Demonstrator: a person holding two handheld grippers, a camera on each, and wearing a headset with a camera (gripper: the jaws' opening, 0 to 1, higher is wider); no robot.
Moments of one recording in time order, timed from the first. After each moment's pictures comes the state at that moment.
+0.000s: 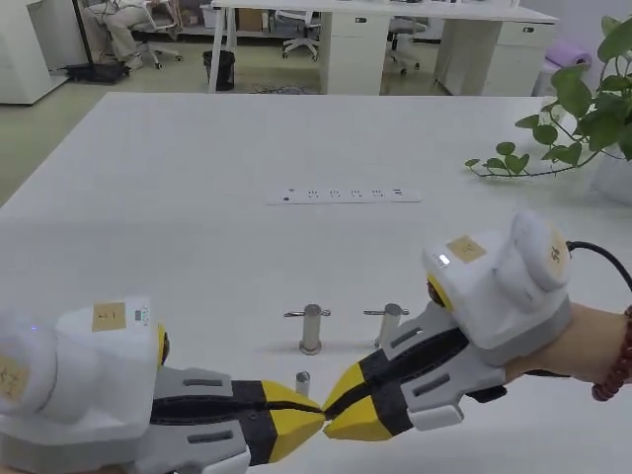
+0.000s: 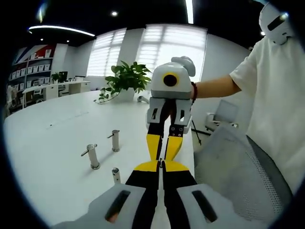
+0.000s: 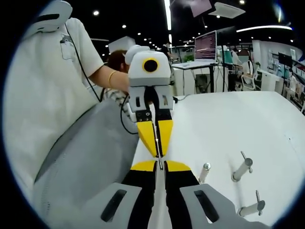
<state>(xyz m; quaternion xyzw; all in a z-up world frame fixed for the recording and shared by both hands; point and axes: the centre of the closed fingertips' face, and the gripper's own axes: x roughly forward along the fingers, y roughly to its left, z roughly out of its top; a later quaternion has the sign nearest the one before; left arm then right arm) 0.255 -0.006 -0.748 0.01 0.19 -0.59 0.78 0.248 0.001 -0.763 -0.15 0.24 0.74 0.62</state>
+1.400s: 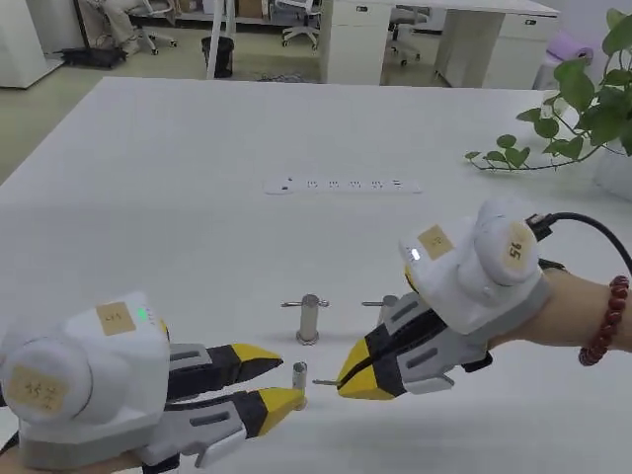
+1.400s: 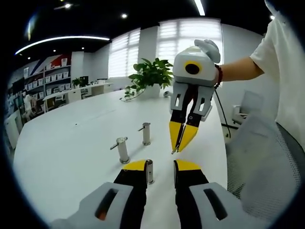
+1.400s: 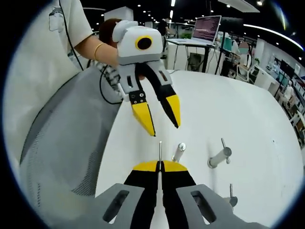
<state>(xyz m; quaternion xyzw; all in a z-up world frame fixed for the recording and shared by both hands) 0.297 0.015 -0.777 0.07 0.18 -0.49 0.85 0.285 -0.017 -0.793 -0.30 0.27 0.67 0.62</state>
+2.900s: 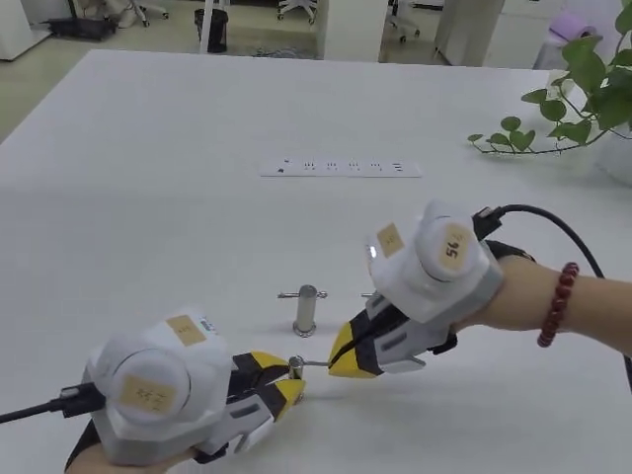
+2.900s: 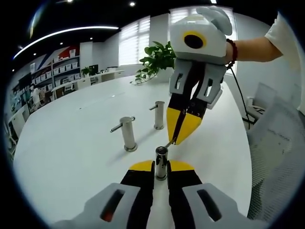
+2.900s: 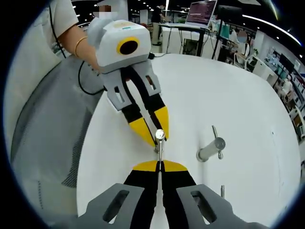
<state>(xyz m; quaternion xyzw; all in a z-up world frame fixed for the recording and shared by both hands) 0.326 0.006 -0.829 0.09 0.23 -0.44 0.86 0.321 -0.018 -0.824 -0.34 0.31 0.64 0.62</state>
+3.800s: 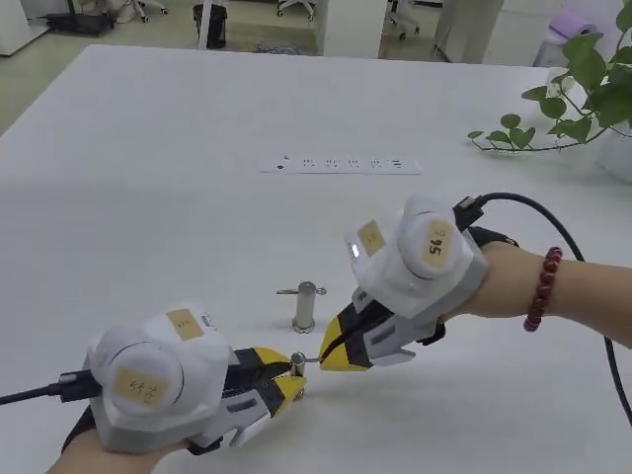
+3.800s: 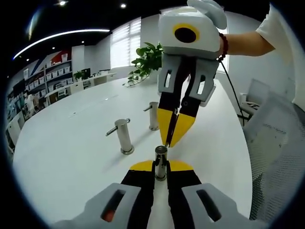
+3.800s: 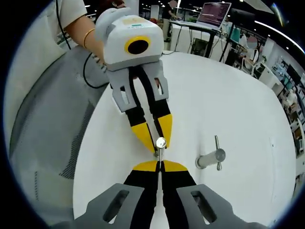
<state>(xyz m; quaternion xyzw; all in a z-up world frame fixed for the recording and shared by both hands) 0.325 0.002 -0.830 0.10 0.22 -0.47 0.85 0.321 -0.008 -0.823 -0.38 0.29 0.65 0.59</state>
